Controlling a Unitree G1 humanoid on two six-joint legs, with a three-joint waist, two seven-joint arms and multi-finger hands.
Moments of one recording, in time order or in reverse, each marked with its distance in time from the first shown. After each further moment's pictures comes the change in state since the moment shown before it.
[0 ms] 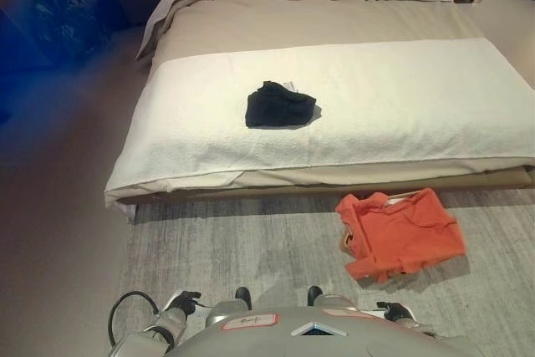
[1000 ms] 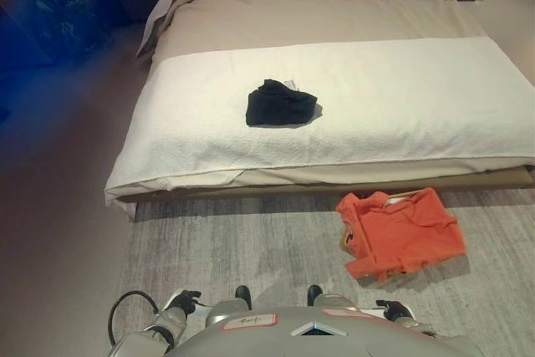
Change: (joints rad) left arm -0.001 0.001 0.000 -0.001 -0.001 -0.002 0.000; right arm -0.001 0.000 0.001 -0.001 0.000 -0.003 0.001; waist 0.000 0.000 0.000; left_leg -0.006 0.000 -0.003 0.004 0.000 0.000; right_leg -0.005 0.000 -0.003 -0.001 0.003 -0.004
